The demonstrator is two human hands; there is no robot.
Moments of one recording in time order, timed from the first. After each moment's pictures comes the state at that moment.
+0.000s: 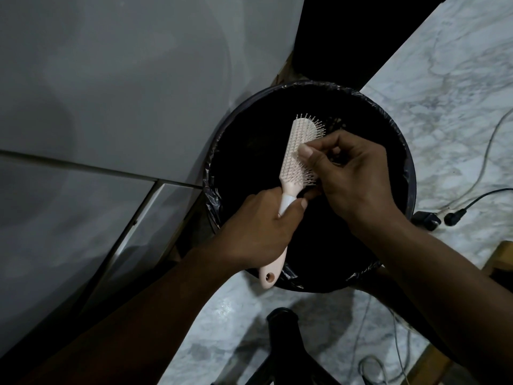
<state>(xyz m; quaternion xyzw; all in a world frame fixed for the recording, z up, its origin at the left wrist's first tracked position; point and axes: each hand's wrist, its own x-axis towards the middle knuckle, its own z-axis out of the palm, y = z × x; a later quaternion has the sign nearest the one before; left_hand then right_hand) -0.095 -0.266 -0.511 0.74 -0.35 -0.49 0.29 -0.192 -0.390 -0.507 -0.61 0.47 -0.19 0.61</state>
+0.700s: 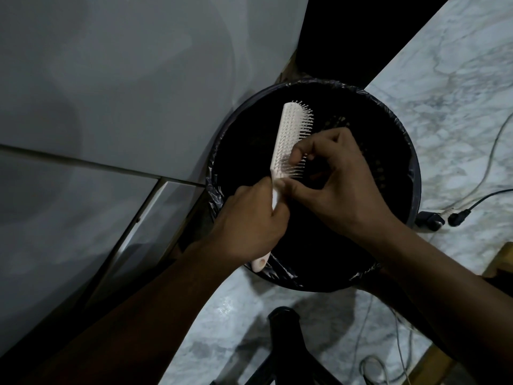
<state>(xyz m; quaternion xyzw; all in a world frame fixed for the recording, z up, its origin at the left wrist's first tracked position) -0.087 -0.264 -0.512 0.81 -0.38 -0.40 0.20 -0.197 -0.384 -0.509 -0.80 0.35 -0.10 0.47</state>
